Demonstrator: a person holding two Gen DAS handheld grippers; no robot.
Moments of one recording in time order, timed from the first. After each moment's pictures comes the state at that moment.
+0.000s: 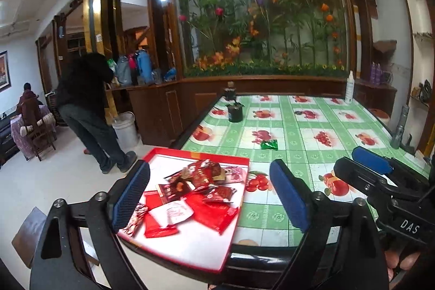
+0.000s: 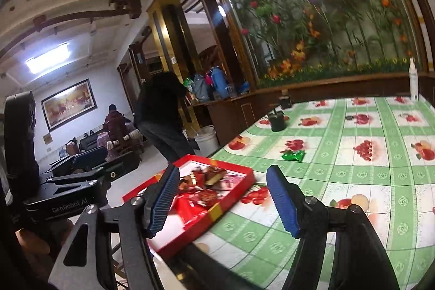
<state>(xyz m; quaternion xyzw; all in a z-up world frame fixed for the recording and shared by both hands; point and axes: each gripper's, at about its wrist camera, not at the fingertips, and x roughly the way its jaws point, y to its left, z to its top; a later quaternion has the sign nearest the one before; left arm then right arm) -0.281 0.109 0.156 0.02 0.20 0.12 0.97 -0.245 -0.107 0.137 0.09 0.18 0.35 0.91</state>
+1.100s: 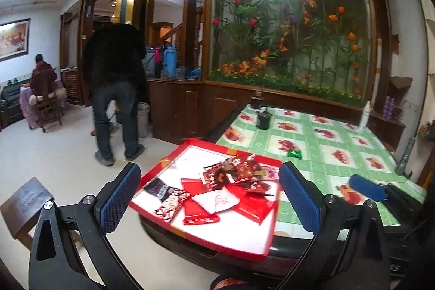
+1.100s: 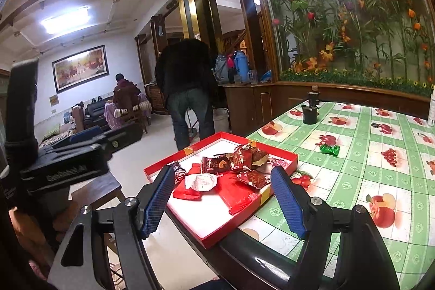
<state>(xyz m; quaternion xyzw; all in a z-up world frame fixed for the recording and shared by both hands) -0.321 0.187 0.139 -0.06 0.17 0.14 0.97 -0.285 -0.019 0.124 0.00 0.19 0.39 0.90</state>
